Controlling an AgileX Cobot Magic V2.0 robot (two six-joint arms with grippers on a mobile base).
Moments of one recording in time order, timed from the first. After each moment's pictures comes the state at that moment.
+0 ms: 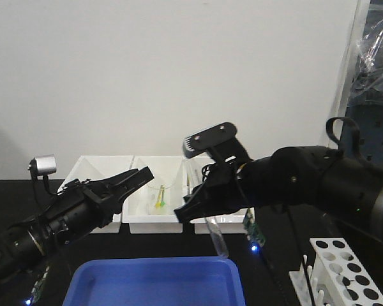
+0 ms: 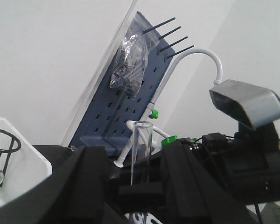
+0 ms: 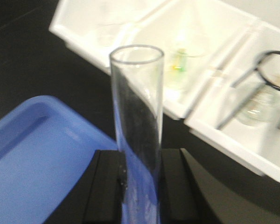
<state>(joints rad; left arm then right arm) -0.26 1.69 -0.93 0.73 -1.07 -1.12 0.43 1.76 -1.53 0.15 0.49 -0.30</state>
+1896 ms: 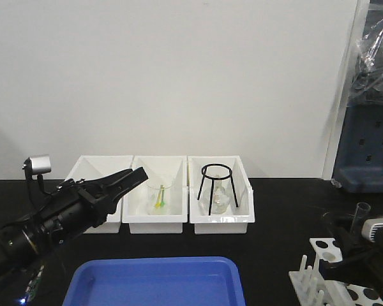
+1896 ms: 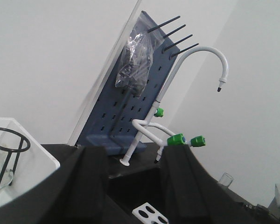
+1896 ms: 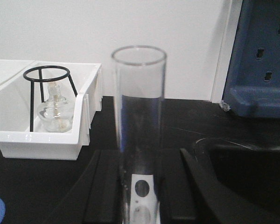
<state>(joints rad) -0.24 1.69 -0.93 0.76 -1.07 -1.12 0.05 1.49 -0.51 -0.02 -0.77 -0.04</state>
